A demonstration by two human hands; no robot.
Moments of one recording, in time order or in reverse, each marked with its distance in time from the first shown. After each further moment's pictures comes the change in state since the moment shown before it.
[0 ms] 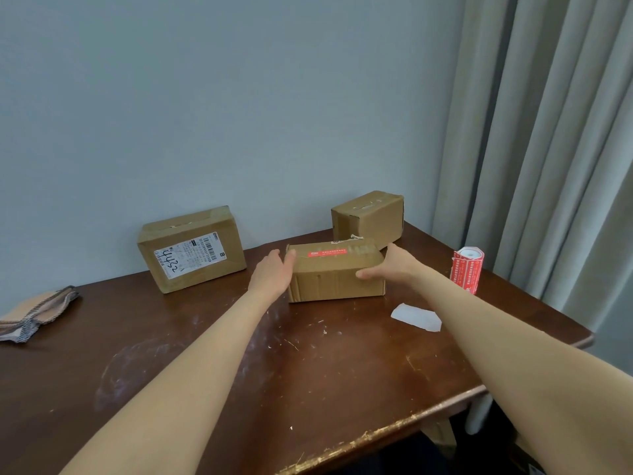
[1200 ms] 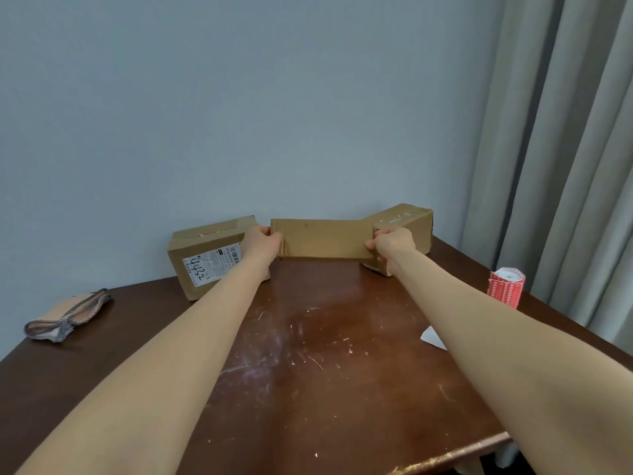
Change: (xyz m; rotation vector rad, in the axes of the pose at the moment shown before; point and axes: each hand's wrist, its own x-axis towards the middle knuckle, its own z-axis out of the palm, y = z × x) left_hand 0.040 0.001 -0.071 -0.485 0.248 -0.123; right_hand 0.021 -0.084 0.010 0.639 0.227 0.135
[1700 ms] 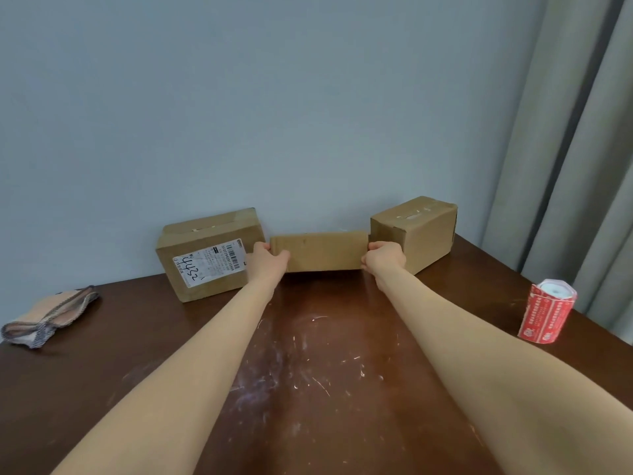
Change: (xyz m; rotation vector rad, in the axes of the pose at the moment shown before) left_hand 0.035 -0.053 0.029 0.080 0.019 -0.134; right_hand 0.051 0.035 0.060 -0.061 0.020 0.036
